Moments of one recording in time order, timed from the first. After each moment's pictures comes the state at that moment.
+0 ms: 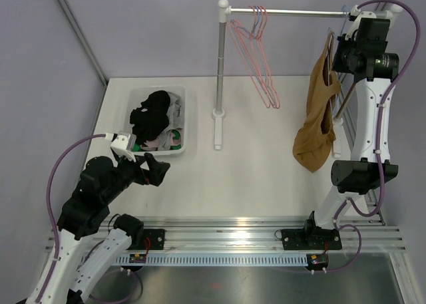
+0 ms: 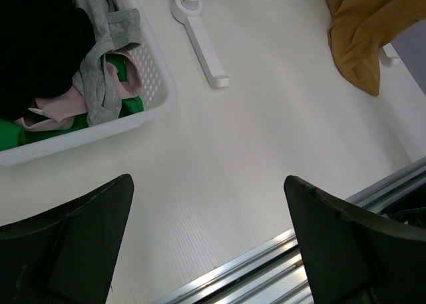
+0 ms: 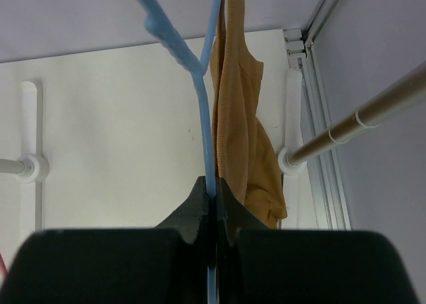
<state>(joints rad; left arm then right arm) -0.42 0.45 0.86 -0.75 0.11 -0.29 -0.11 1.80 2.31 -1.03 0.01 0.01</state>
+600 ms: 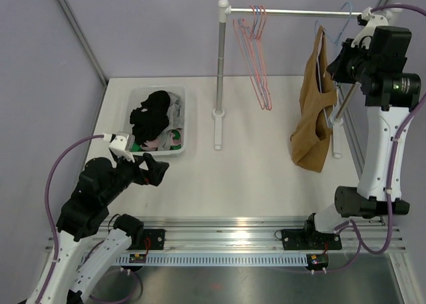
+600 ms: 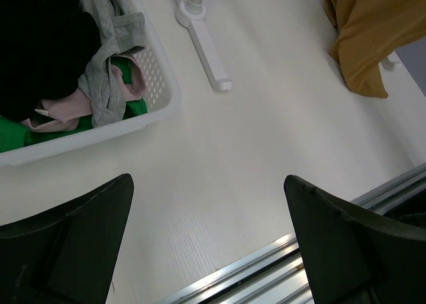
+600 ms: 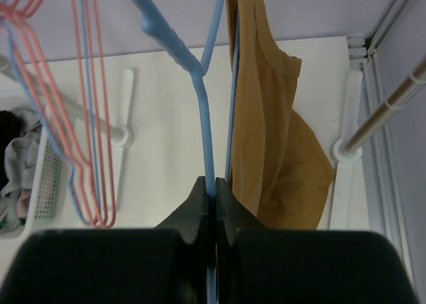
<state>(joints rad) -0.42 0.44 0.86 -0.75 0.10 -0.29 -0.07 1.58 2.26 -1.09 -0.14 0.09</state>
